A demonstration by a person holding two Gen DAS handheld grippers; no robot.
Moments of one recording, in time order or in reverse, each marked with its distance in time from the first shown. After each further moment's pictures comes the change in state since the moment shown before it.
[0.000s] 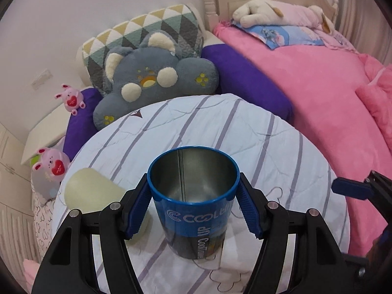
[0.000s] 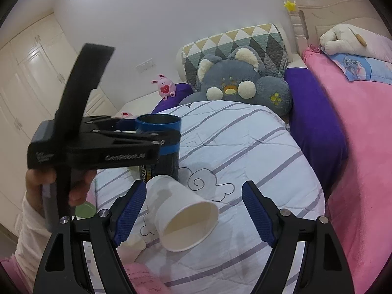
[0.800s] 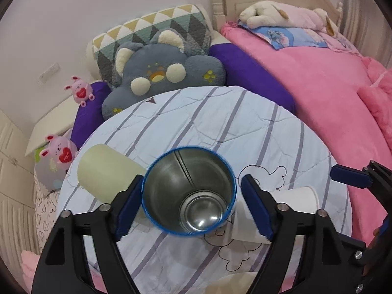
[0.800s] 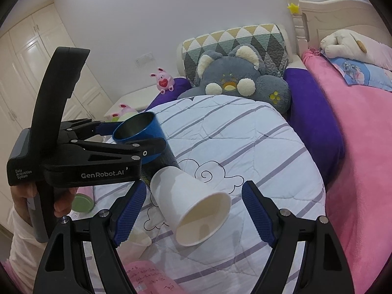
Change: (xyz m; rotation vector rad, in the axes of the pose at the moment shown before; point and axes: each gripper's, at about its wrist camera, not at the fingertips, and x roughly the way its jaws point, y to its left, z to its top) left arm -0.016 0.013 -0.026 -0.041 0.006 0.027; right arm 0.003 0.016 -0.006 -0.028 0.020 -0.046
